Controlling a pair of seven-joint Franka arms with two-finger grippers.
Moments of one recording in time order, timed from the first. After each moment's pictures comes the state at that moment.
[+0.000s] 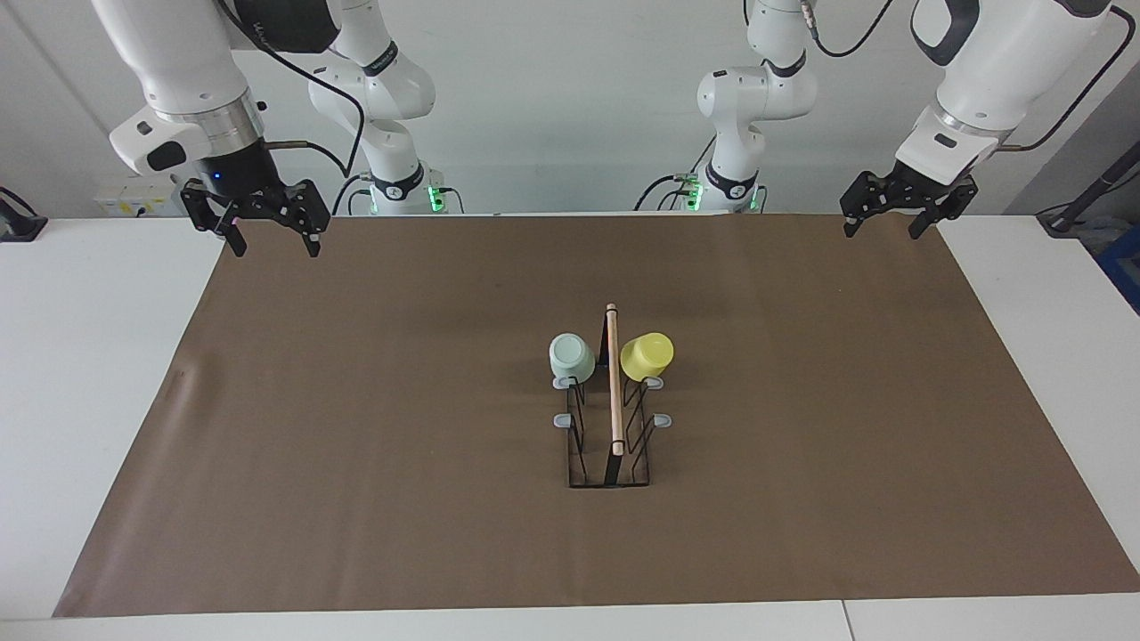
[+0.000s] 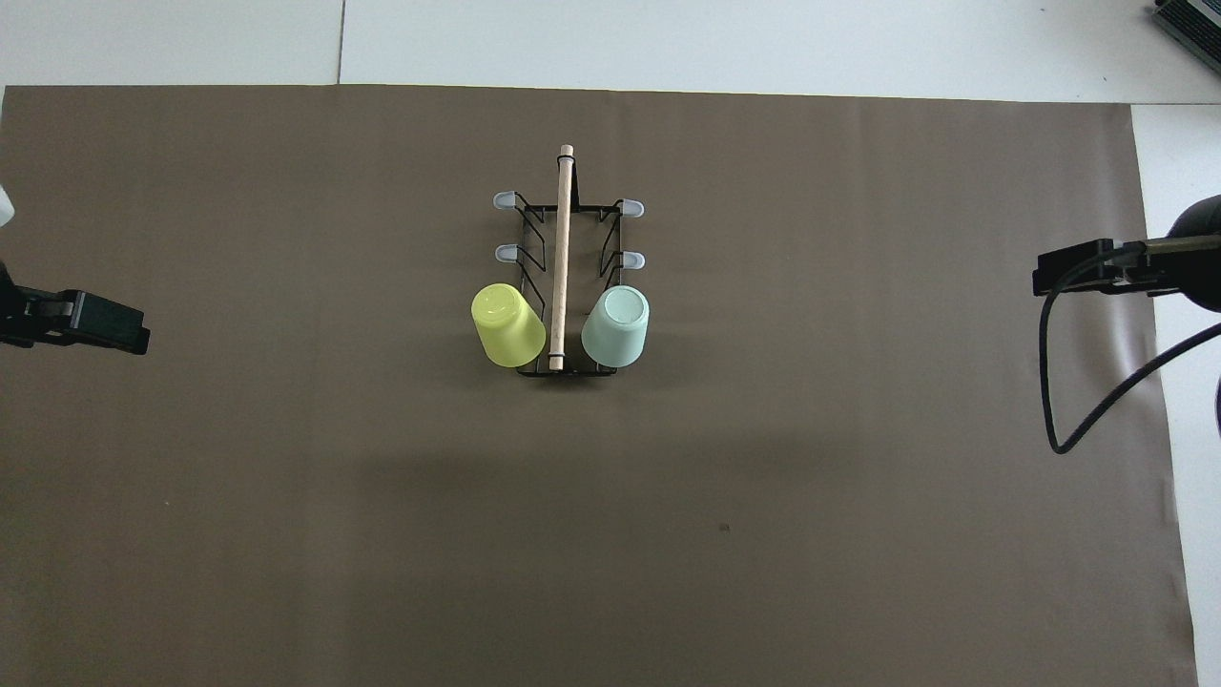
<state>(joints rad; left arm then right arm) -0.03 -0.04 -0.02 -1.61 -0.01 1.50 0.08 -0.01 -0.01 0.05 -1.57 -0.02 1.63 0.06</state>
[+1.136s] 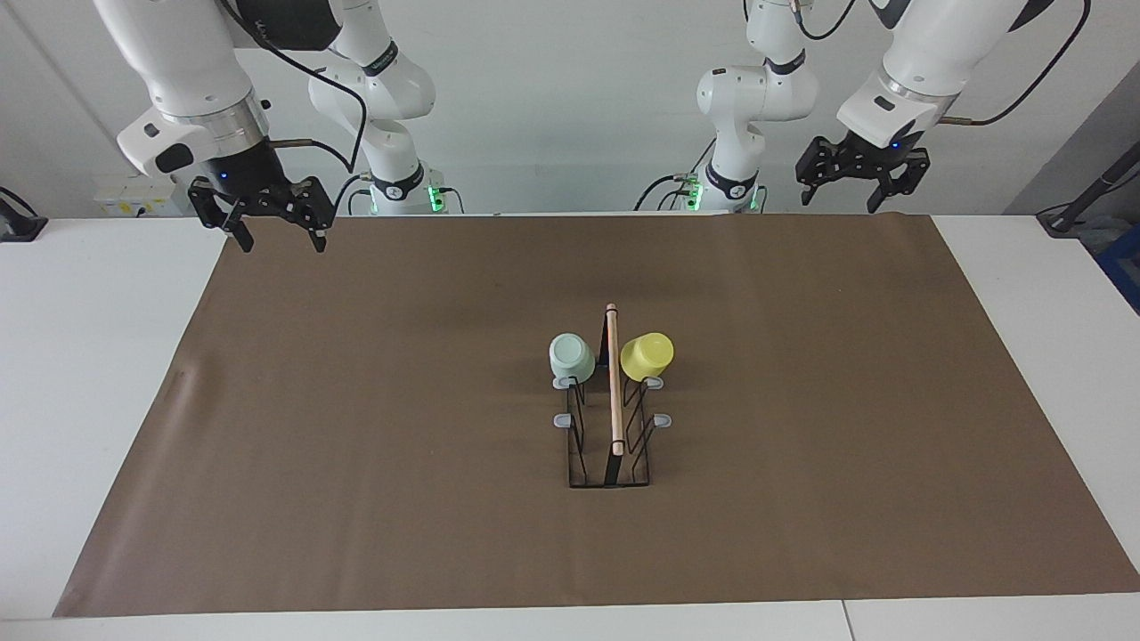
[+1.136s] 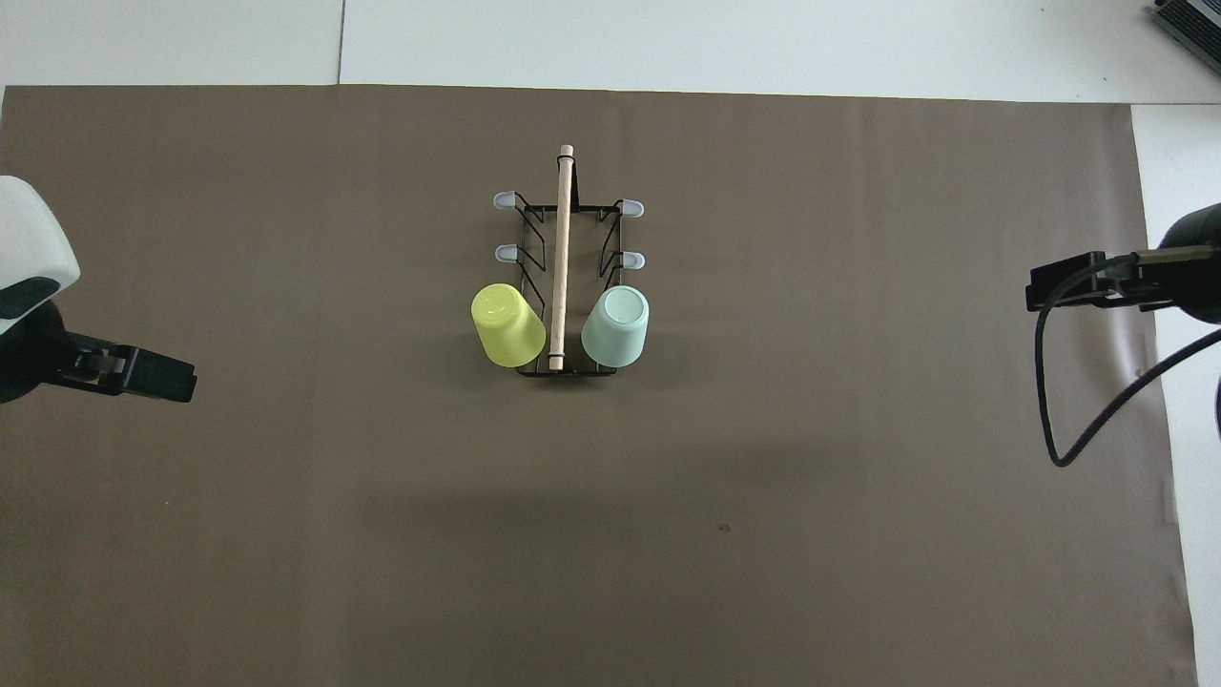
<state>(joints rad) -0.10 -0.12 -0.04 -1.66 0.00 1.49 0.08 -0.01 -0.01 0.04 -1.57 -0.02 1.60 0.06</state>
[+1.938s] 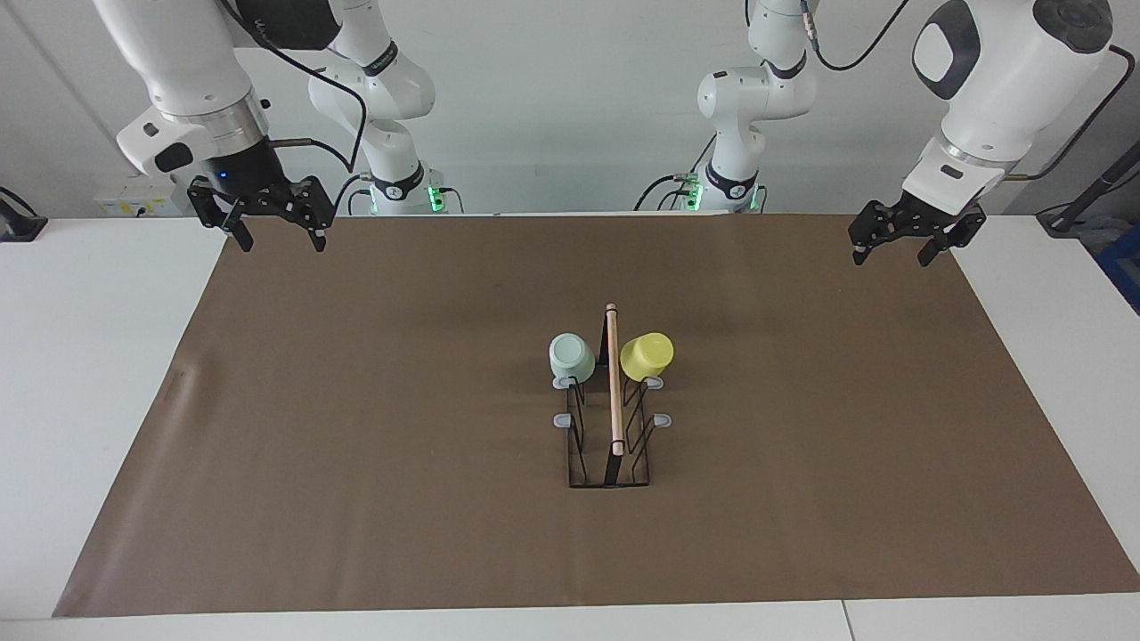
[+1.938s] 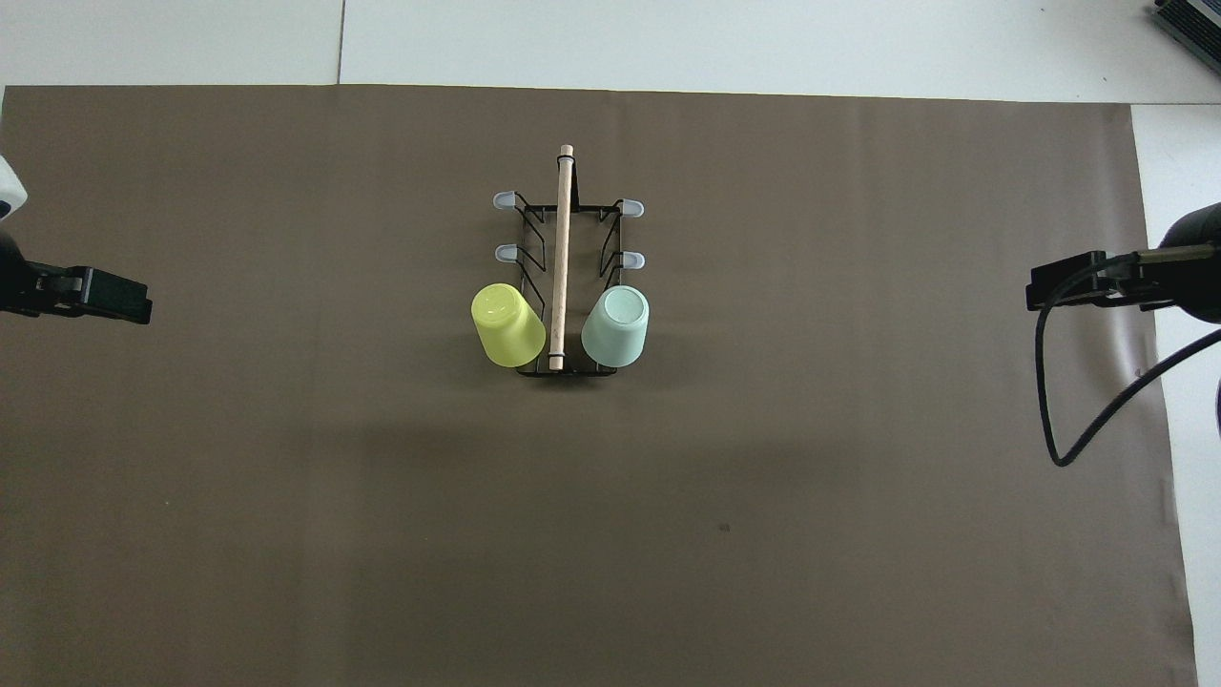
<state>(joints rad) 0.01 0.01 -0.04 -1.63 0.02 1.61 0.09 -0.01 -0.01 0.04 -1.57 -0.02 1.60 0.06</state>
